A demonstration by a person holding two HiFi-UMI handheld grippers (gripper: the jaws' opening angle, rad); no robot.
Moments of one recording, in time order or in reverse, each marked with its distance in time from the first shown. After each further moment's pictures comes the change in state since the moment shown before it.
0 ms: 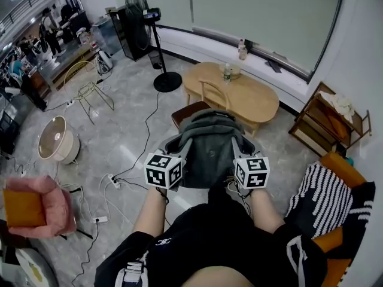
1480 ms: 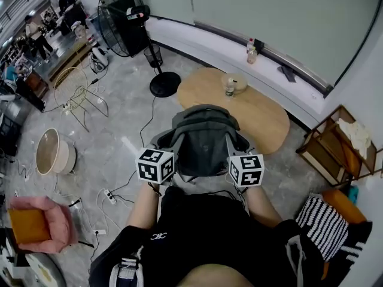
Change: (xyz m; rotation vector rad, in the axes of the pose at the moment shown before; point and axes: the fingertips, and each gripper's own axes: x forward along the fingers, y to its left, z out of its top) left arm 0.425 0.195 0.140 -0.014 0.115 0.078; right arm 0.408 -0.250 0.092 0.045 0.056 0.090
